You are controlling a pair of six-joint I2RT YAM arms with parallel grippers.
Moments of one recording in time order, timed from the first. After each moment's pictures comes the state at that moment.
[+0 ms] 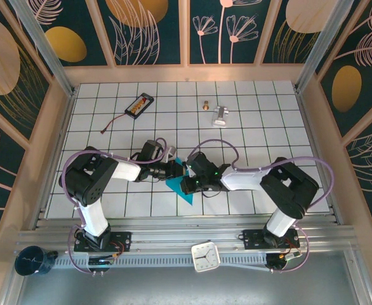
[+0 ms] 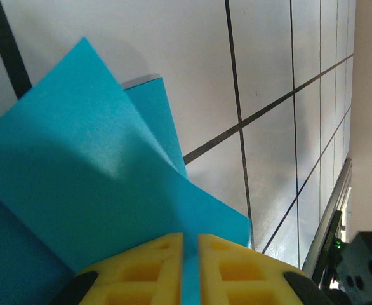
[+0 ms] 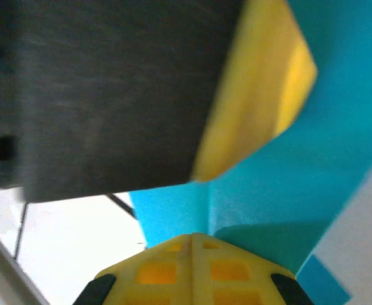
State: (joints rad) left arm -0.56 1.82 0.68 0.31 0.67 -0.74; right arm 0.93 1.67 0.76 -0.06 -0.26 0.62
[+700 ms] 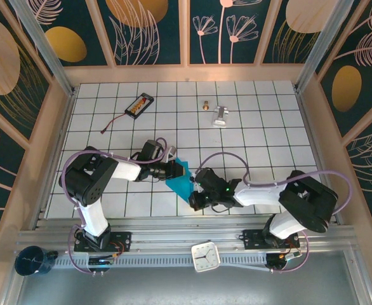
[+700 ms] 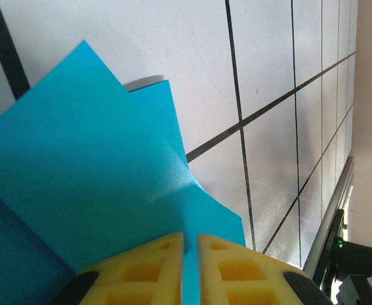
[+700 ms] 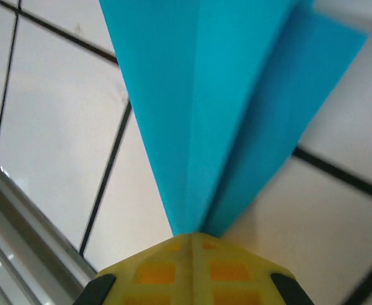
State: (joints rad) left arm -0.56 1.82 0.69 0.30 0.67 -0.73; right arm 1.03 1.45 0.53 -0.06 -0.24 0.66
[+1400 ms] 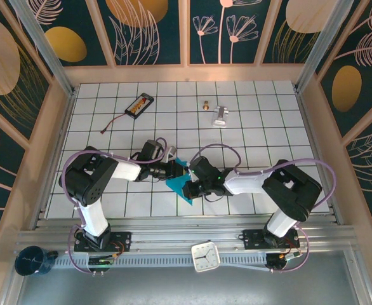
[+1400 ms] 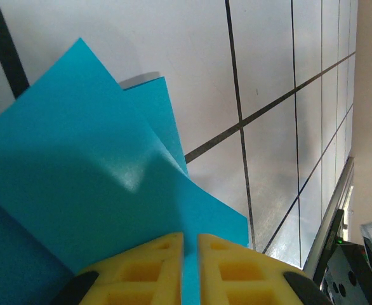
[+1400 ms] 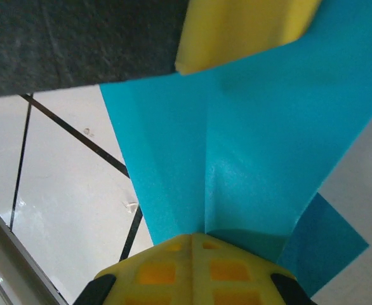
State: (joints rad) left arm -0.56 1.82 0.69 0.30 0.67 -0.73; right arm 0.94 1.63 0.67 0.01 -0.30 0.63
